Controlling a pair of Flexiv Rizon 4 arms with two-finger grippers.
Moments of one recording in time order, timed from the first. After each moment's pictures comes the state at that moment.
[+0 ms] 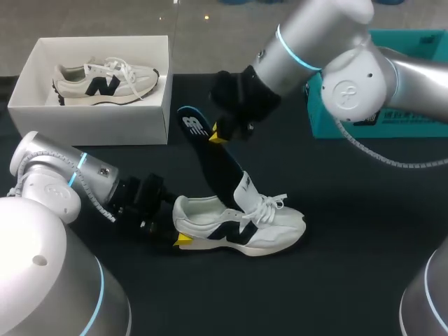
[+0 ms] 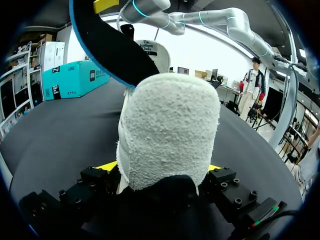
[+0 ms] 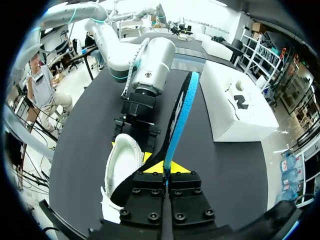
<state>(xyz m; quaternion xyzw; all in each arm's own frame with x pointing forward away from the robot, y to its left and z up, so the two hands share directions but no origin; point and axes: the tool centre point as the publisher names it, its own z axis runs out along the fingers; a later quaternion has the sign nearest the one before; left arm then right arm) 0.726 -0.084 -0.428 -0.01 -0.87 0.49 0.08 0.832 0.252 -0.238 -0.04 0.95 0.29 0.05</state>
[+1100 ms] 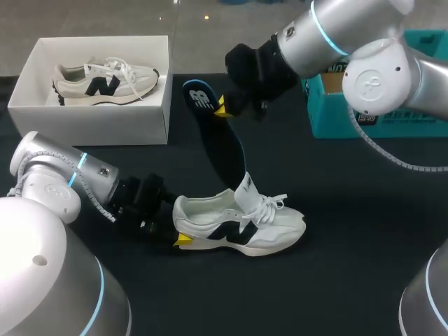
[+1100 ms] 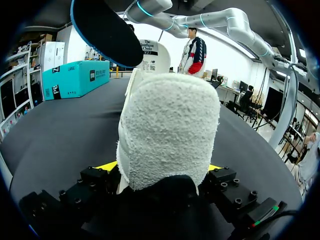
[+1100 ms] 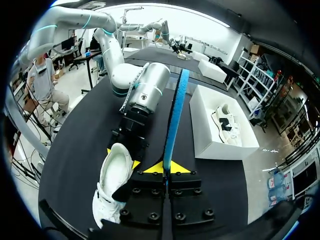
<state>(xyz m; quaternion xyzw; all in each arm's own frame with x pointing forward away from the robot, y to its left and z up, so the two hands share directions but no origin) 0.726 -0.084 -0.428 -0.01 -0.87 0.49 0.08 0.846 0.241 -0.182 -0.07 0.93 0.35 0.10</state>
